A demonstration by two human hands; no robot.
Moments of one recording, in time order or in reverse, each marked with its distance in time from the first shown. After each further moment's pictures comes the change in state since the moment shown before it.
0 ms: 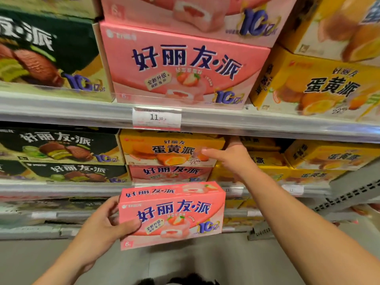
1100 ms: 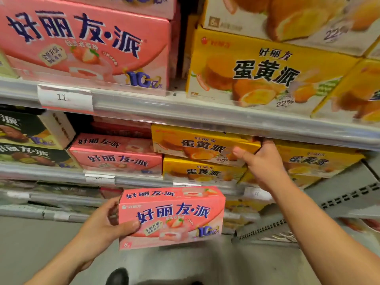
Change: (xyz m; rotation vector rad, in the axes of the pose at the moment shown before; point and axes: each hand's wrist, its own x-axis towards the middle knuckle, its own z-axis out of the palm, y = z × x) left_hand -0.002 -0.023 0.161 0.053 0.049 -0.001; right_hand 0.024 0.091 -0.174 0.146 0.030 -0.098
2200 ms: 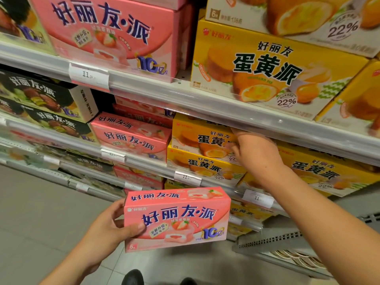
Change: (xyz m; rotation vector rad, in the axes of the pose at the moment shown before) left_hand -0.057 -0.033 0.067 -0.128 0.161 0.007; right_hand 0.017 -0.020 -0.008 -1.060 -0.129 -0.685
